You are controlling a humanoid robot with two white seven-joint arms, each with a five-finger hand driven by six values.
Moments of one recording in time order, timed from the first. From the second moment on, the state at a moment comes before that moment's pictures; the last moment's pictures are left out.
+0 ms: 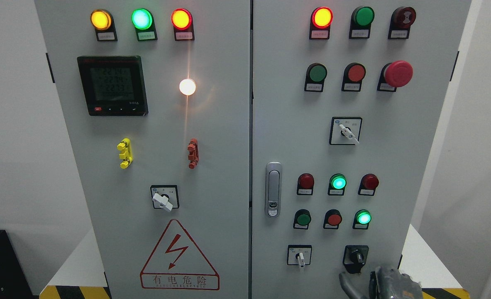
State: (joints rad) left arm 0.04 -0.10 -0.07 -0.08 0.08 -0.11 0.17; right arm -0.20 0.01 0.00 -1.71 1.23 0.37 0.20
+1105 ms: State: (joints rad) left arm 0.04 -0.10 -0.07 -0.08 0.08 -0.11 0.17; right arm -0.23 -0.02 0.00 -1.68 1.23 0.40 0.19
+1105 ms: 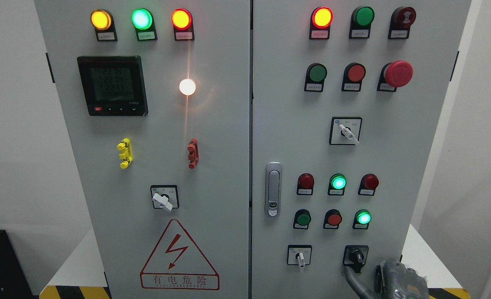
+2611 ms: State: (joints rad) left arm 0.04 -0.10 -0.07 -0.08 0.08 -0.11 0.18; right arm -0.25 -0.05 -0.05 -1.67 1.18 0.40 0.18
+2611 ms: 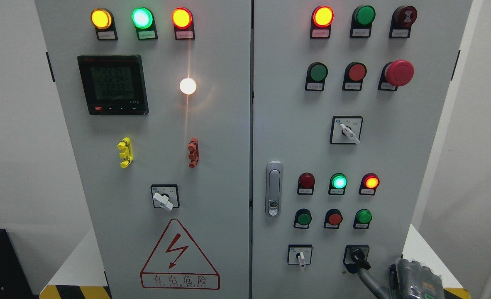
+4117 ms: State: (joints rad) left arm 0.04 -0.10 -0.07 -0.08 0.08 -0.11 0.18; right arm -0.22 -0.06 0.03 -1.71 1.14 0.41 0.12
